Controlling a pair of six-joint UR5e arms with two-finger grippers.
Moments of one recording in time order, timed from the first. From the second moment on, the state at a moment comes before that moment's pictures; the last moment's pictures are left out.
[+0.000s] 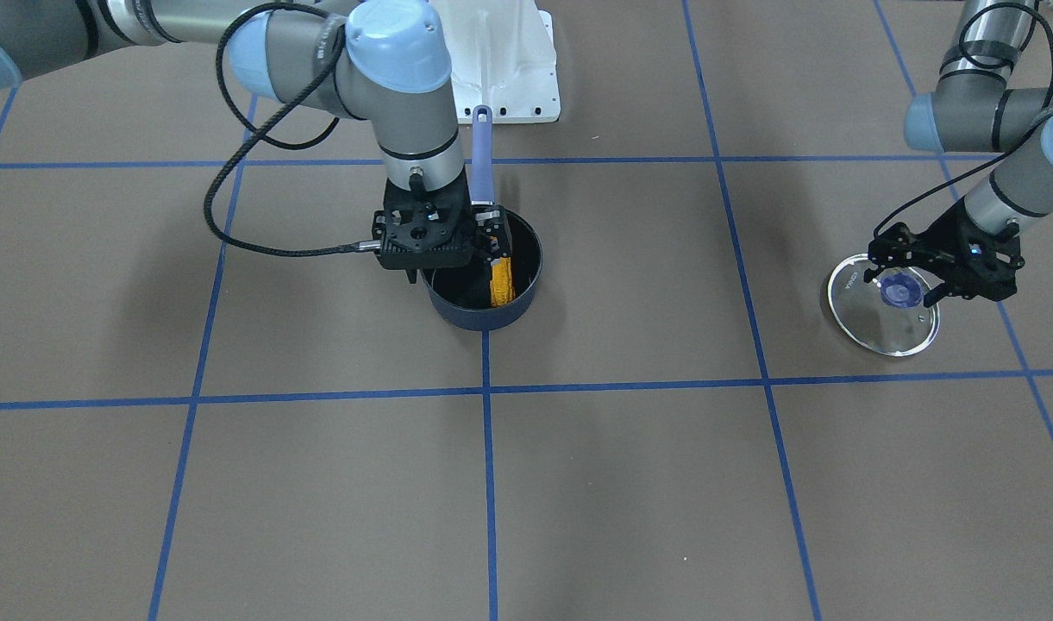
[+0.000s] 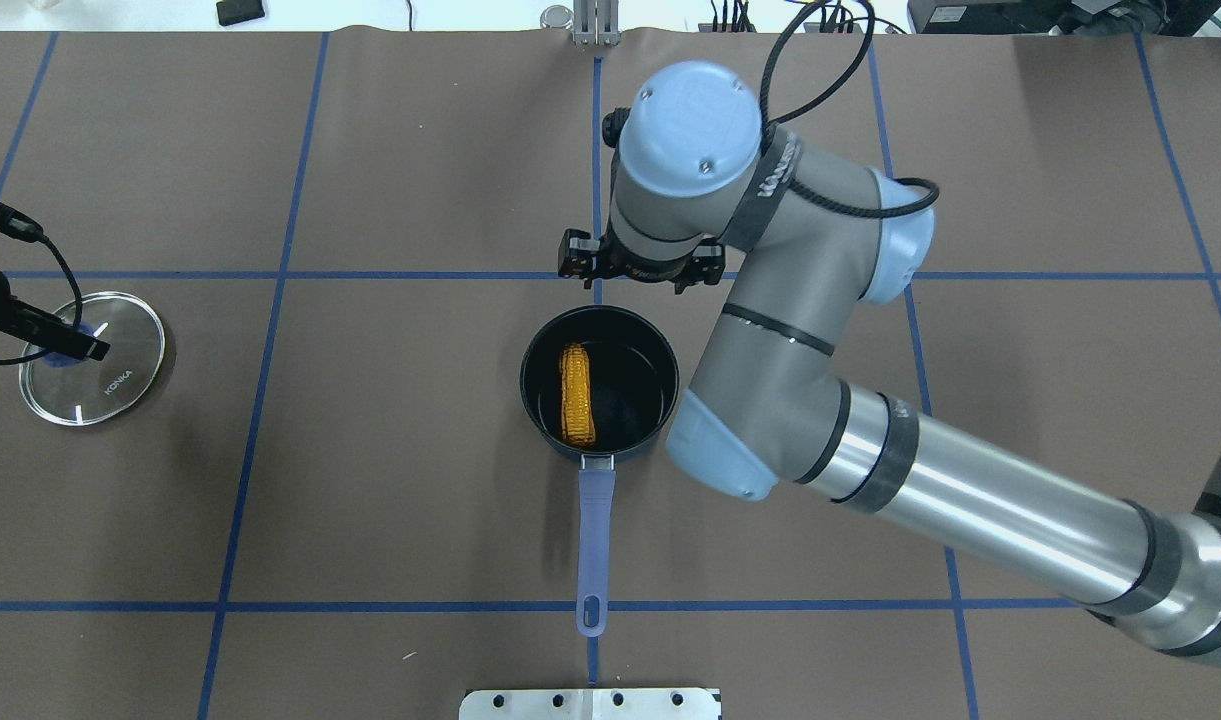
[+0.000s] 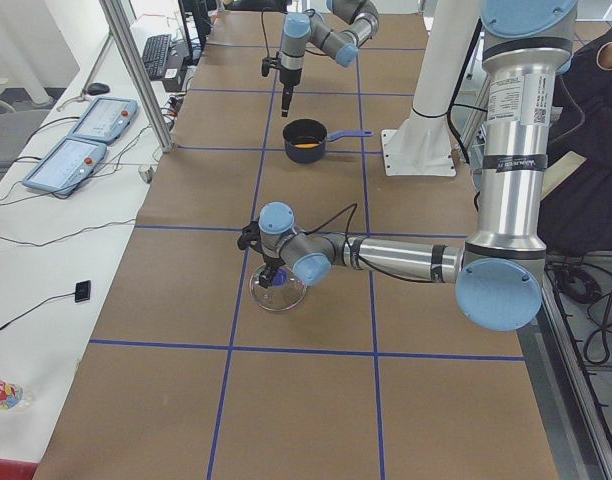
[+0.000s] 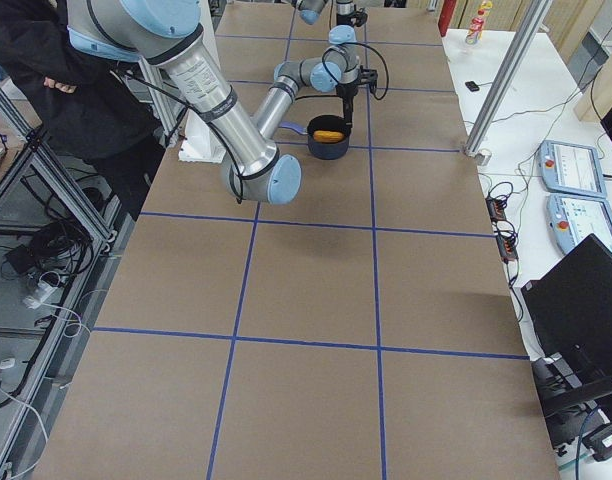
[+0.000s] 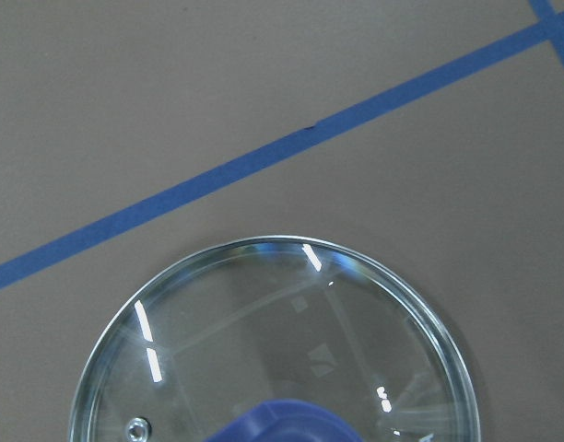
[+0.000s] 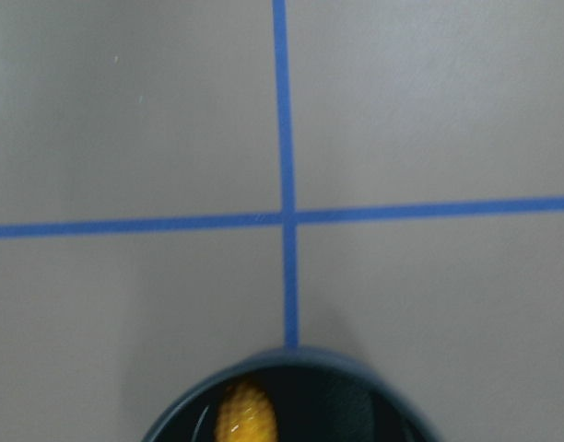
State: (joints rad) left arm -1.06 -1.59 -1.56 -2.25 -2.27 -0.37; right arm 0.66 -0.78 1.66 -1.63 1.90 1.14
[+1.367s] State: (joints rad) left arm -1.49 -1.80 -1.28 -1.92 -2.40 0.20; right arm 1.30 -1.25 1.69 -1.62 2.29 0.35
